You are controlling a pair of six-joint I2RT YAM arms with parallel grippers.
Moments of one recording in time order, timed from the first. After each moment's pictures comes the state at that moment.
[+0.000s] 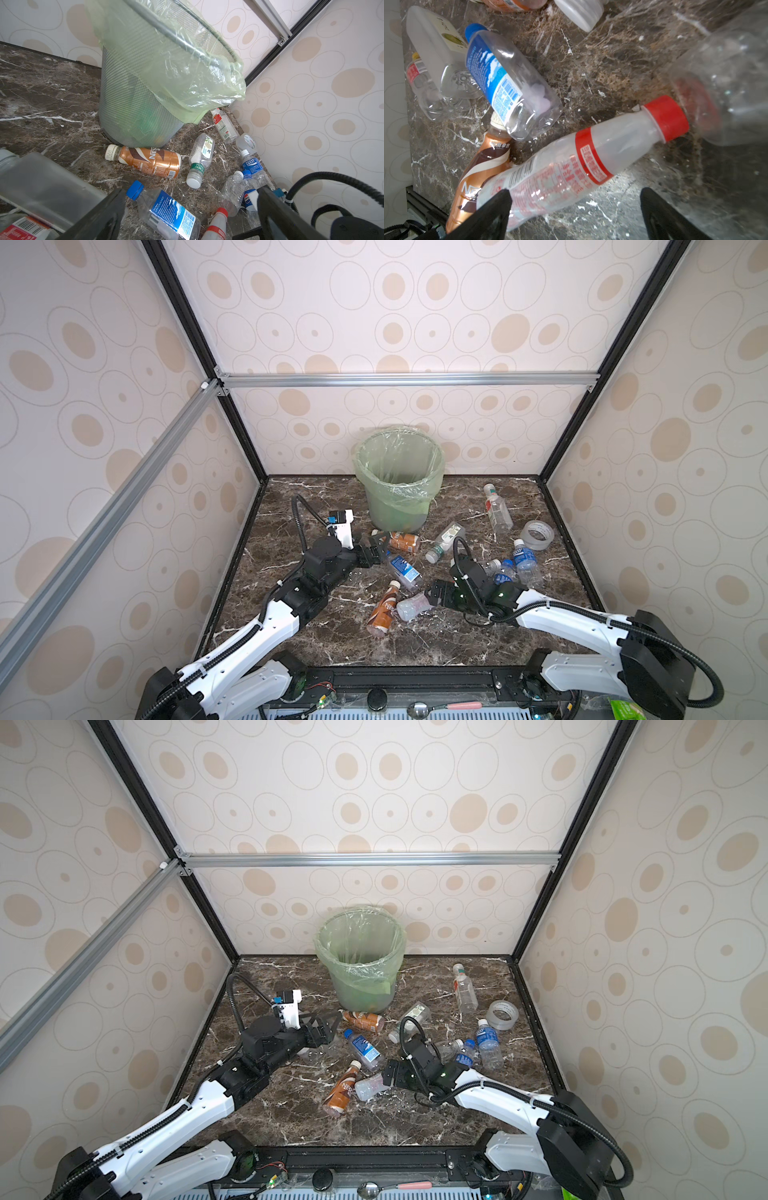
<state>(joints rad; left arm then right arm) -0.60 0.96 0.63 0.09 -0.02 -0.60 0.80 1.24 0.59 -0.29 0.00 0.94</state>
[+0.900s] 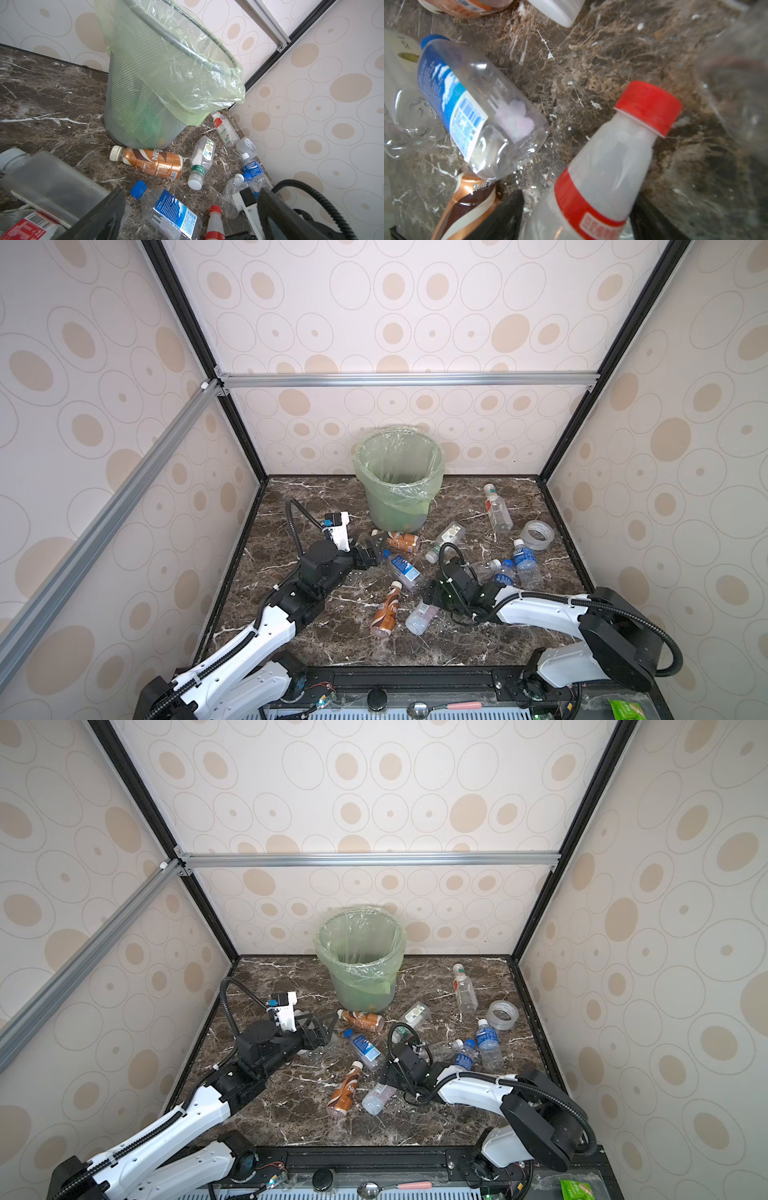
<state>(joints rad) -0.60 0.92 0.61 0.09 -0.04 -0.60 0.84 1.41 0.59 -0.14 0.09 1.07</state>
